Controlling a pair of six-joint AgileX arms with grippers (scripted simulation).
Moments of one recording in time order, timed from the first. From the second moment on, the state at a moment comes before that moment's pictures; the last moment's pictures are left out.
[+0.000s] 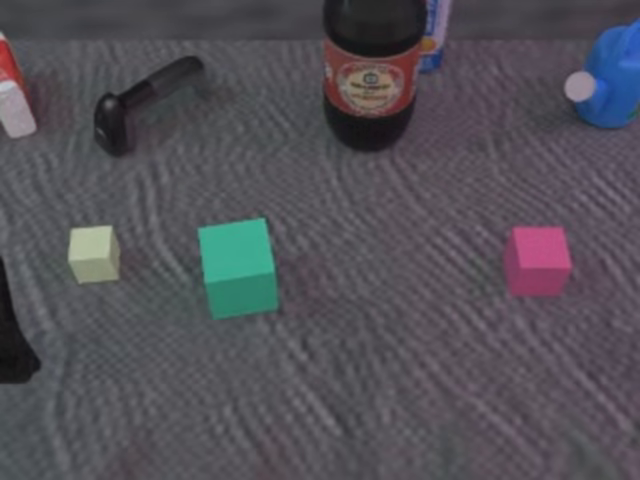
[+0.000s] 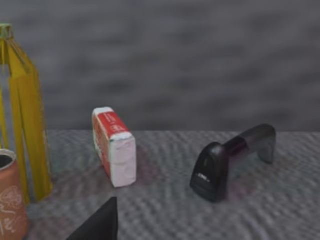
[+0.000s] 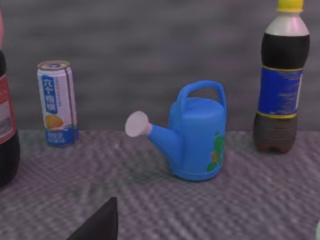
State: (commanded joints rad) left arm 0.00 0.00 0.00 0.00 0.00 0.00; right arm 0.00 0.00 0.00 0.00 0.00 0.00
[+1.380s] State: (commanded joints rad) left arm -0.08 1.69 1.30 -0.93 0.00 -0.17; right arm 0.00 0.00 0.00 0.00 0.00 0.00
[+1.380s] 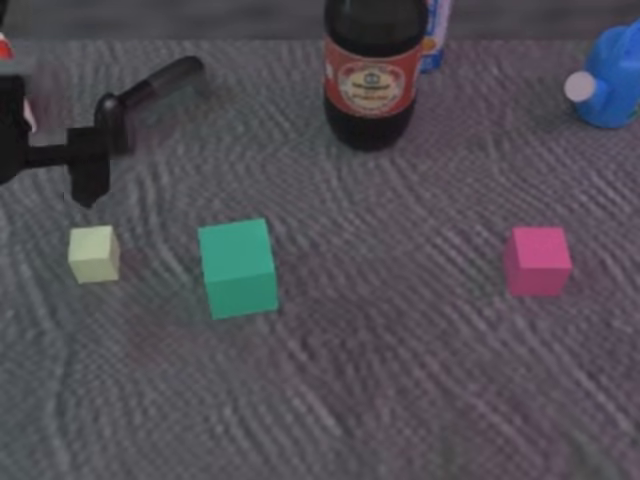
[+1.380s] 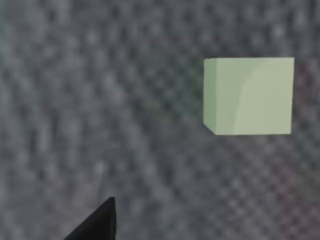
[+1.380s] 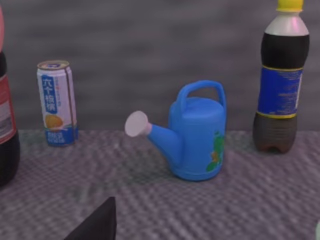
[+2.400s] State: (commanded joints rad) left arm -0.10 2.10 1.58 -1.05 0.00 -0.20; right arm 0.00 0.00 0.00 0.00 0.00 0.00
